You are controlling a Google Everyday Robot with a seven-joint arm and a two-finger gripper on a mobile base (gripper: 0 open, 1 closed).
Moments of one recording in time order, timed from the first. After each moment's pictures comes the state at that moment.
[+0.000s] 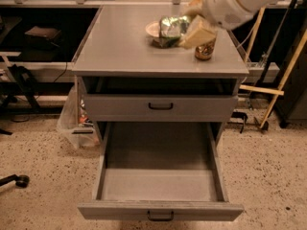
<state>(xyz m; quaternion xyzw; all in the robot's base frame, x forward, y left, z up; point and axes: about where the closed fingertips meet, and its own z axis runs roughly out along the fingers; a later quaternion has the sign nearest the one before) 0.591 -0.083 1.015 -0.67 0.62 -0.03 0.40</state>
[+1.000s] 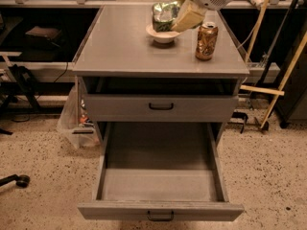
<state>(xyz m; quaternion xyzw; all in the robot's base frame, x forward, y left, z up) 0.641 -0.066 1.032 -0.69 0.60 -0.05 0.40</state>
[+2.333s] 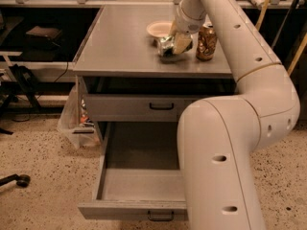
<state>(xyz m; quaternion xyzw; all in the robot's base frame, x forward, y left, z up) 0.811 -0.091 0.867 -0.76 0.61 -0.07 0.23</state>
